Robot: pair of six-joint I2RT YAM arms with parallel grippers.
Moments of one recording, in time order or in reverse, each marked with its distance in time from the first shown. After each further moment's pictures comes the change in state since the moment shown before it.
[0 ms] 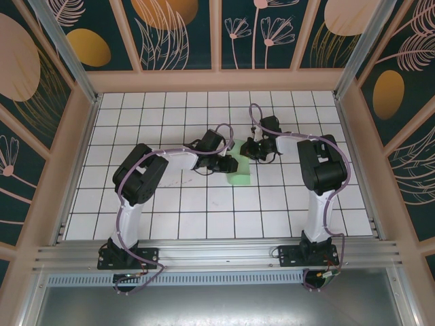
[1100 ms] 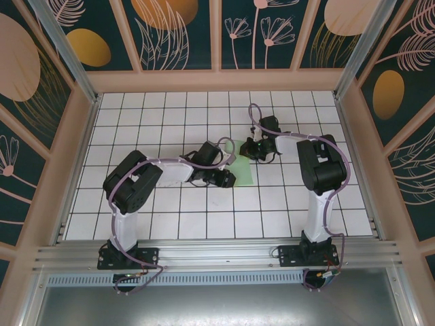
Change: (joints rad) left arm -0.056 -0.131 -0.216 0.056 0.053 0.155; right arm 0.005 0.002 0.006 -0.011 0.004 0.000
